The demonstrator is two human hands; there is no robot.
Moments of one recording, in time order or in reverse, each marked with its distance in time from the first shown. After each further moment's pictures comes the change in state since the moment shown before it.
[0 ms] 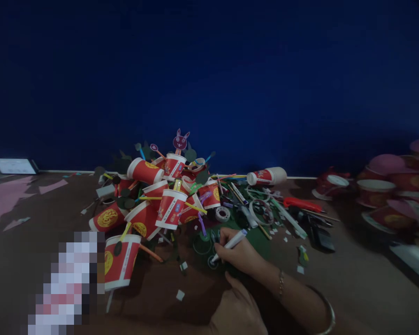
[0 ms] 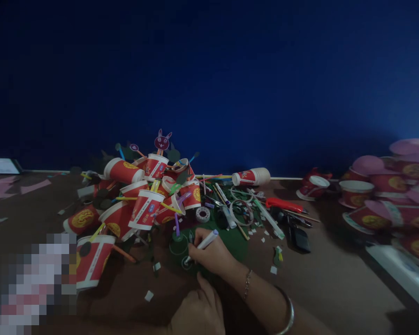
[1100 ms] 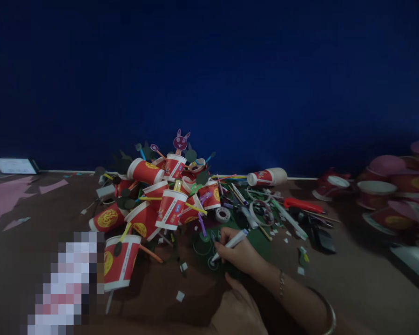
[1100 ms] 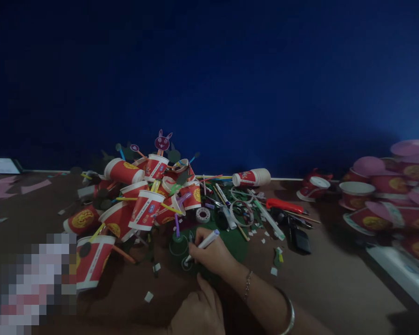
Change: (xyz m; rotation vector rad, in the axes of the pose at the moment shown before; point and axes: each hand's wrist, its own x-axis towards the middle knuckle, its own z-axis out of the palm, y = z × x) left_hand -0.009 0.011 0.016 -0.026 -0.014 -0.074; right_hand -0.001 -0.004 -0.001 0.035 0.004 0.001
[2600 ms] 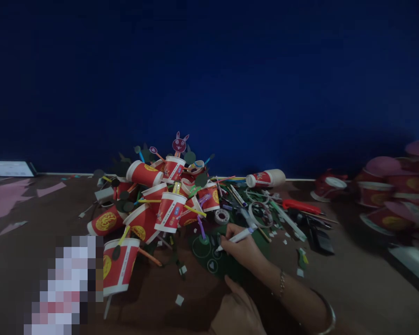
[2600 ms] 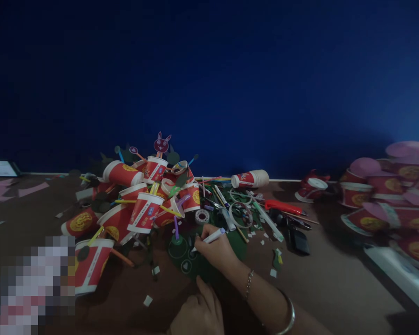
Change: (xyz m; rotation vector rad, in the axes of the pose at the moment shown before) left_hand -0.010 0.001 0.014 -0.064 0.026 -0.098; right_hand 0.010 0.011 -0.010 -0.087 0.214 -0.017
